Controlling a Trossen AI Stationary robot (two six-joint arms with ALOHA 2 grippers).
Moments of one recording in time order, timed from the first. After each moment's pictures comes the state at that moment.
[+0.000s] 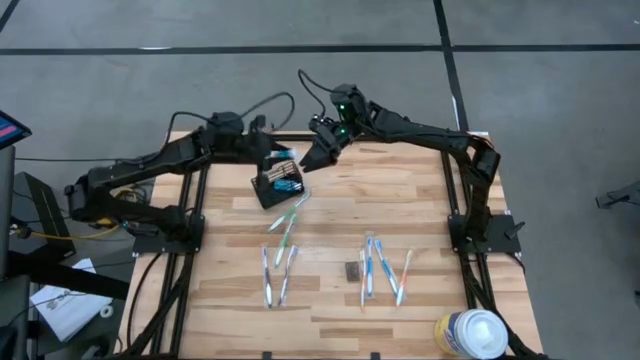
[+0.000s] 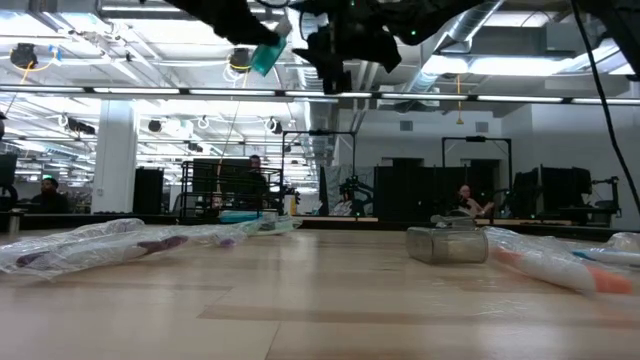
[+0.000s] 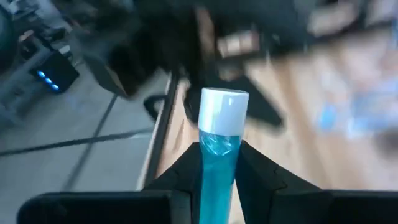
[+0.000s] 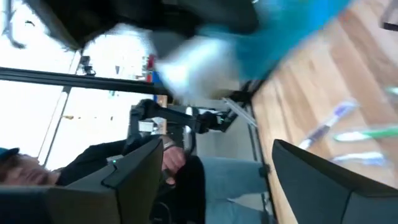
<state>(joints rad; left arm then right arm) 0.42 1.14 1.05 -0.27 0.15 0.39 -0.47 1.91 1.67 -0.16 -1.12 1.04</state>
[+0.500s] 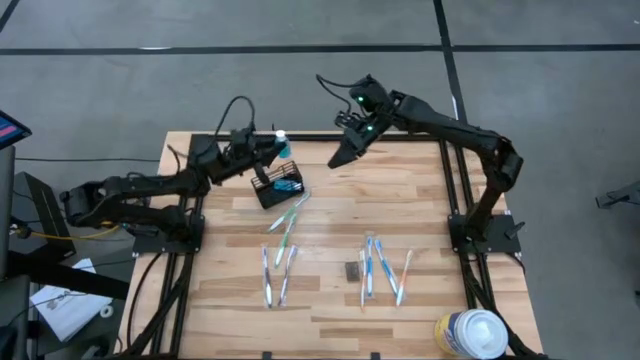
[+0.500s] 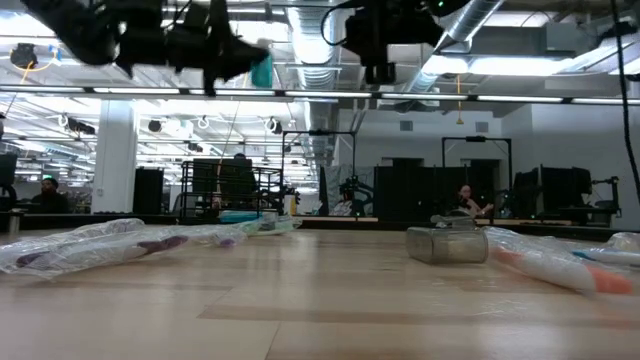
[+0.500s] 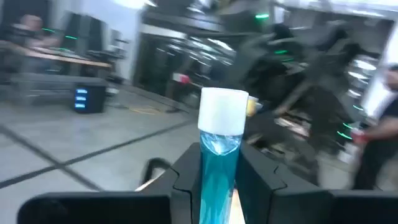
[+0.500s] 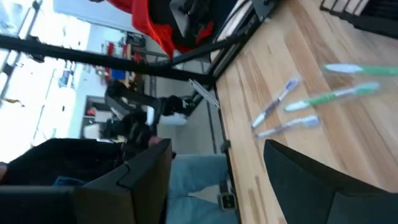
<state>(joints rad) 0.46 1.10 0.45 0.82 -0.02 -0.27 -0.53 1.74 1.66 -0.71 -1.07 0.57</state>
